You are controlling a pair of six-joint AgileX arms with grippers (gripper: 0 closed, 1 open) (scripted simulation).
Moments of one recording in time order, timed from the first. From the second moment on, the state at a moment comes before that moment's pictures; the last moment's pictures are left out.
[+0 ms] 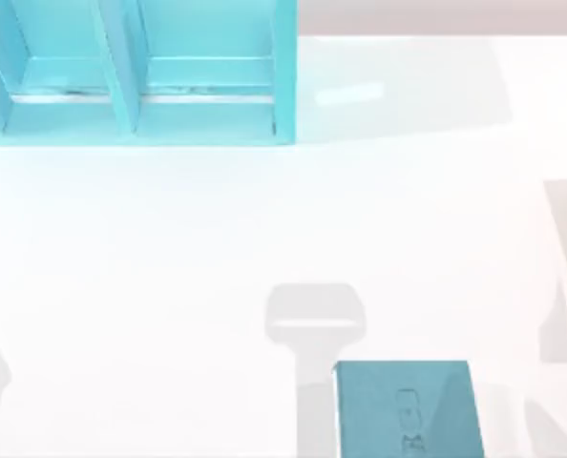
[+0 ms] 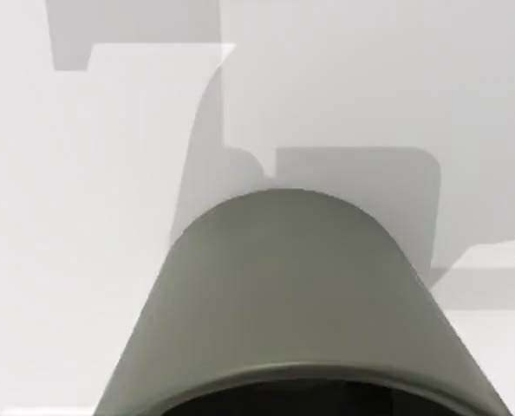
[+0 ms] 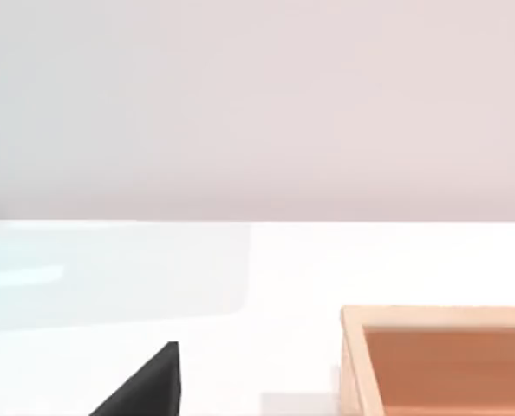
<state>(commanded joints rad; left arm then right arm) 0.87 1.67 0.92 -0.81 0.00 2.46 0.00 0.00 0.00 0.00 0.00 0.00</state>
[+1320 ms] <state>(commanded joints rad) 0.87 1.59 1.04 -1.02 0.00 2.46 0.00 0.00 0.00 0.00 0.00 0.00</state>
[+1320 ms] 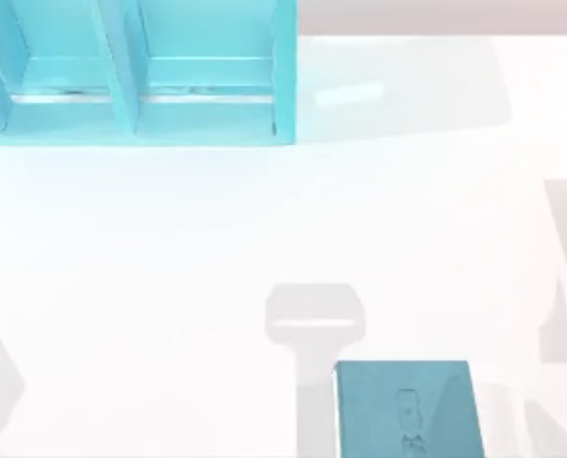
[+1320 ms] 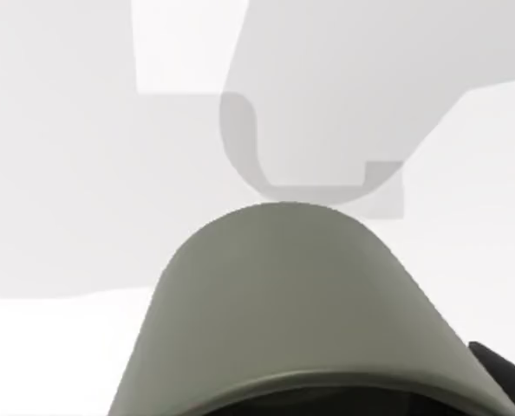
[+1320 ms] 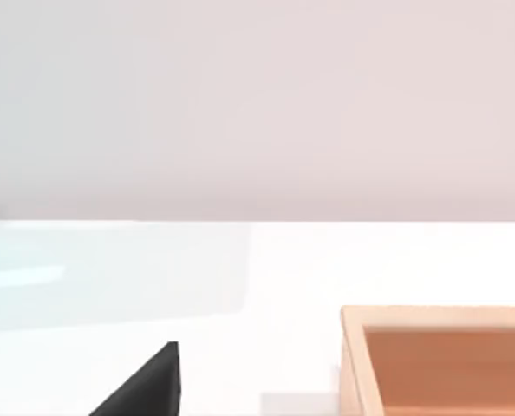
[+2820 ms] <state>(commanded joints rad) -0.41 1.54 1.20 -1.09 0.17 0.38 0.00 0.00 0.00 0.00 0.00 0.00</state>
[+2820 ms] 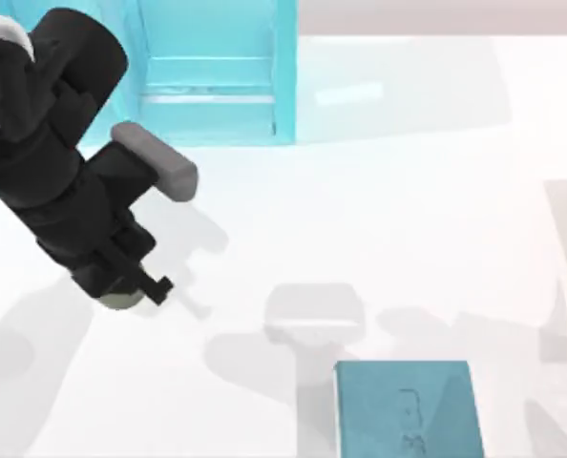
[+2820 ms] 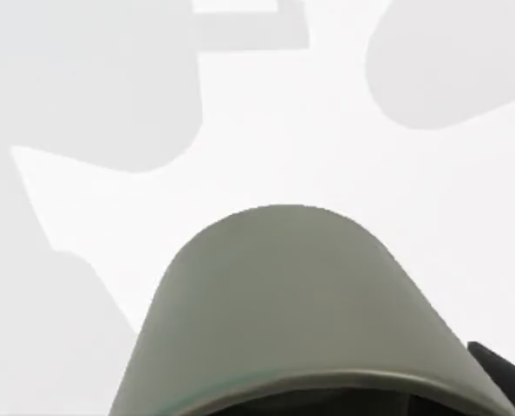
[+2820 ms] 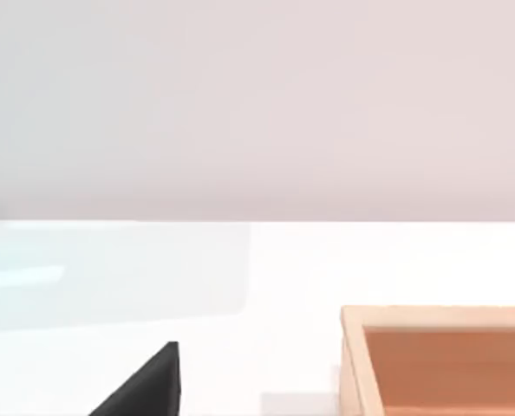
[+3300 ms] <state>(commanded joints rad) -0.96 1.58 1.29 -1.17 0.11 -0.62 0.00 0.00 0.00 0.00 0.00 0.00</state>
